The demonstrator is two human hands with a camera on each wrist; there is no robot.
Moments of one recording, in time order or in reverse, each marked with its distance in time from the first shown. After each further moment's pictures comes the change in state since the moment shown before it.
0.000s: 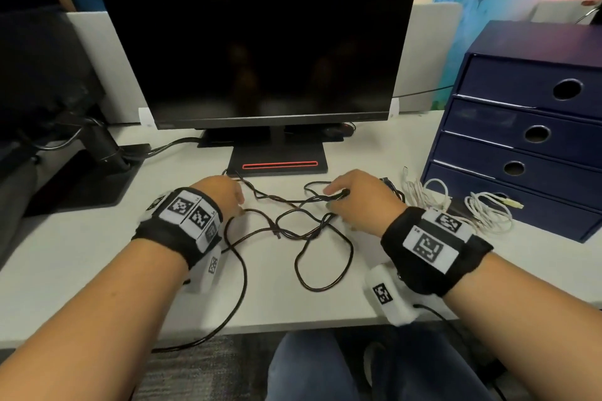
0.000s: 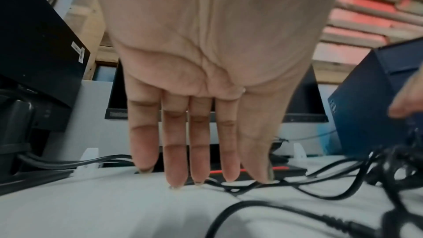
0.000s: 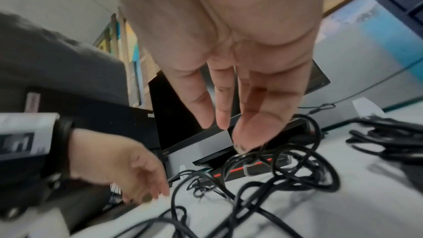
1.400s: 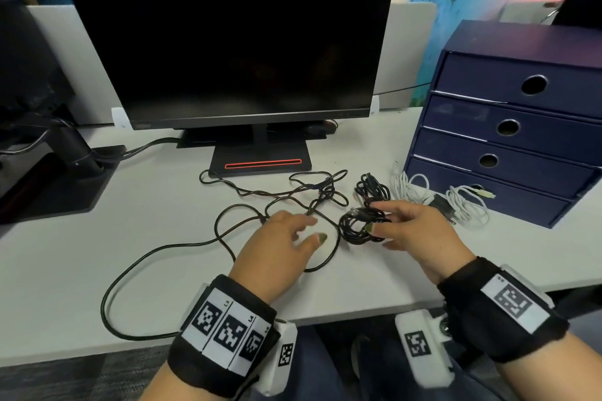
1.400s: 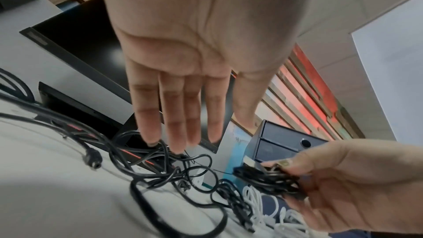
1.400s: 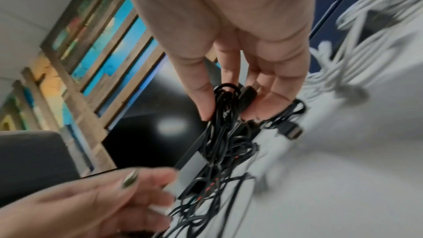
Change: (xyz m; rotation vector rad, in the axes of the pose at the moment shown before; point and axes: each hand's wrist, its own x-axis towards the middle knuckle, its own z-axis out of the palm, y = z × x) left_hand -0.081 0.082 0.055 -0.707 0.210 0.354; right_hand -0.060 0.071 -0.015 0.637 0.226 0.208
